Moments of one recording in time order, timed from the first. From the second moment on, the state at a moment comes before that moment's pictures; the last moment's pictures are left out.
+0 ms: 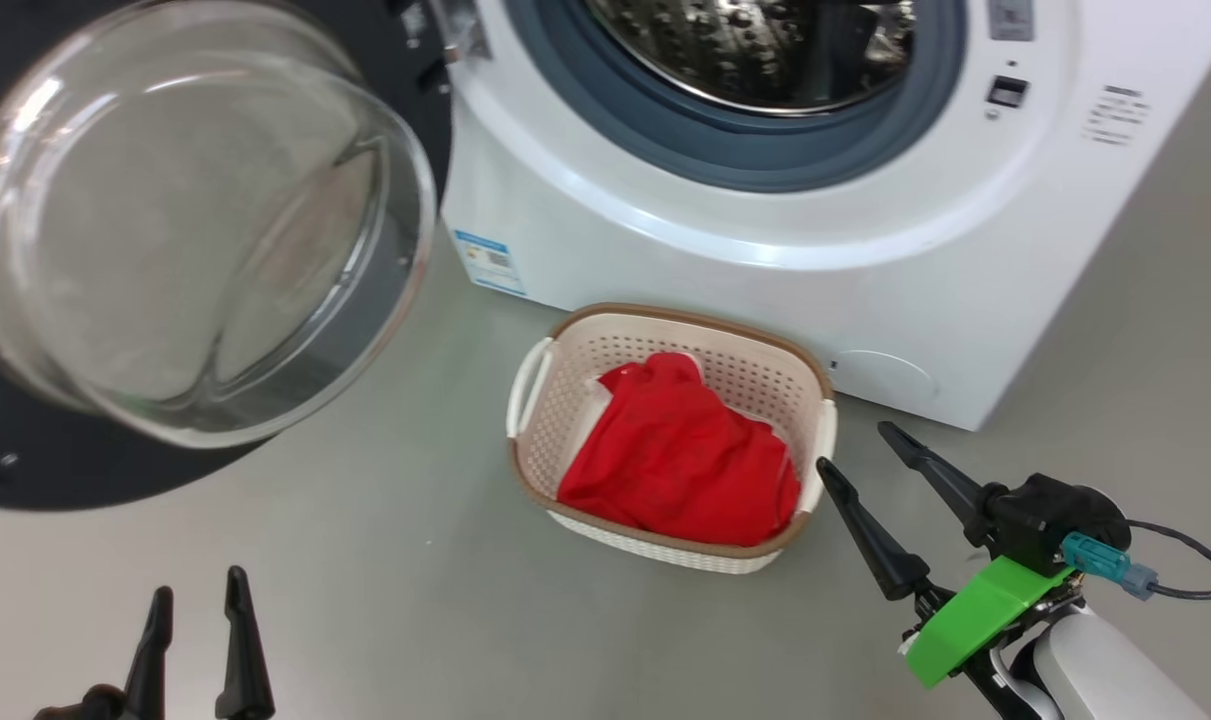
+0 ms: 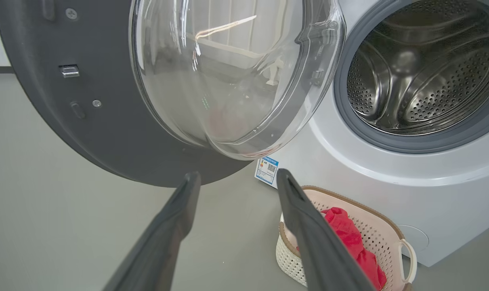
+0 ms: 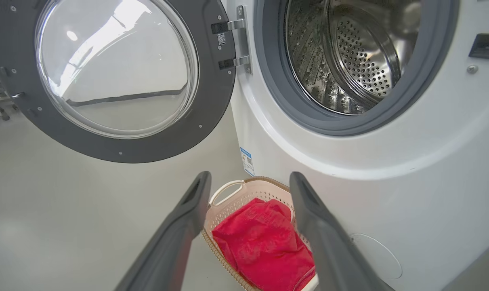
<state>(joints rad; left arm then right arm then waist) 0.04 0.03 0.04 0.16 -0.37 -0.06 -0.25 -0.28 -0.35 0.41 0.27 0.42 0.13 -0.25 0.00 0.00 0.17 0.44</state>
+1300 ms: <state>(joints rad) -0.02 0.03 0.19 -0.03 -0.43 -0.09 -0.25 -0.29 -0.36 0.44 0.28 0.43 0.13 -0.25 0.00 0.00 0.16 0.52</state>
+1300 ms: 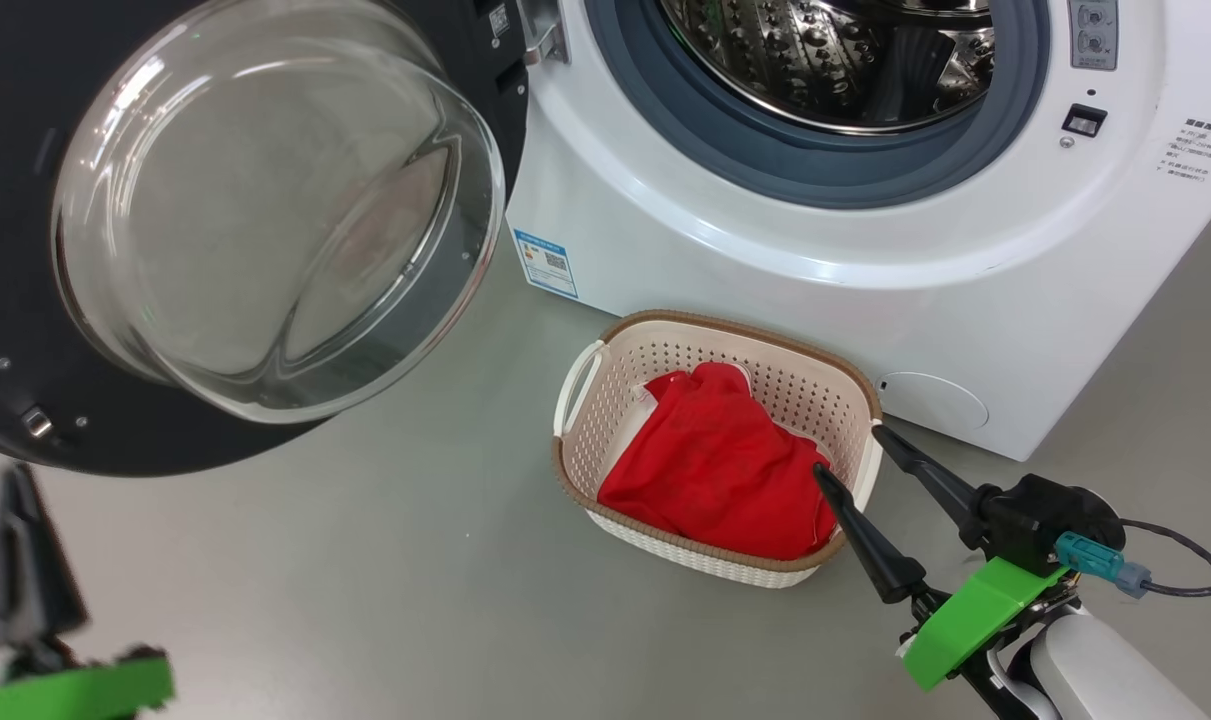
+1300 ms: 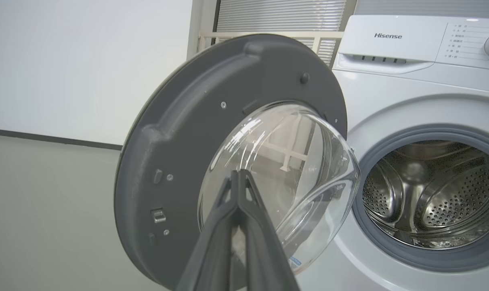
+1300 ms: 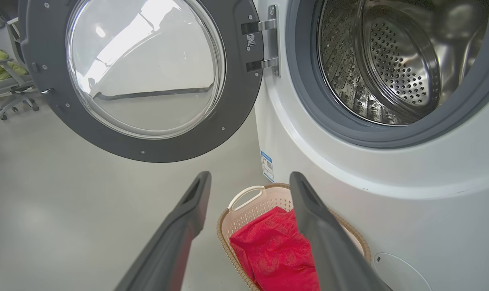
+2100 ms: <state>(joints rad) -0.66 0.41 0.35 0.42 -0.99 -0.12 -0.12 -0.29 -0.37 0.43 0.28 0.42 0.13 -0.25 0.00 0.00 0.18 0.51</state>
